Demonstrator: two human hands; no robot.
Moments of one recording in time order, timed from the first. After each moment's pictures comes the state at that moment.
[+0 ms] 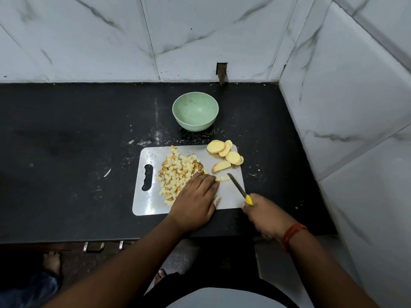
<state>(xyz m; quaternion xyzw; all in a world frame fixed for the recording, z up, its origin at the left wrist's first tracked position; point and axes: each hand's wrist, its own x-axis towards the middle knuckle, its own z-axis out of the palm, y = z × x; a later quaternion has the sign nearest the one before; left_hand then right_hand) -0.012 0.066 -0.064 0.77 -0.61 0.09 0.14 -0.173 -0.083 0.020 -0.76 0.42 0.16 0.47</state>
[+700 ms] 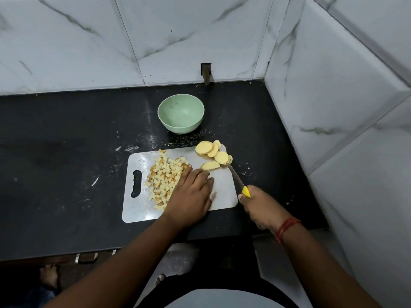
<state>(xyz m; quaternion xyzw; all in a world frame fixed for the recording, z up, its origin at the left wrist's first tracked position) -0.010 0.045 -0.050 0.78 -0.61 0.11 0.10 -0.177 -0.100 0.018 -0.73 0.44 0.11 0.51</state>
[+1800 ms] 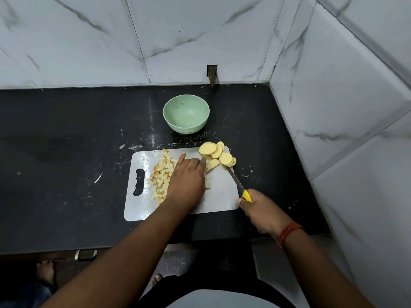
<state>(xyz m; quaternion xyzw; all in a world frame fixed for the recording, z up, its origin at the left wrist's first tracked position) 0.014 0.019 -0.020 0.86 -0.50 0.01 0.07 -0.177 -0.095 0.023 -0.74 0.42 0.10 0.51</state>
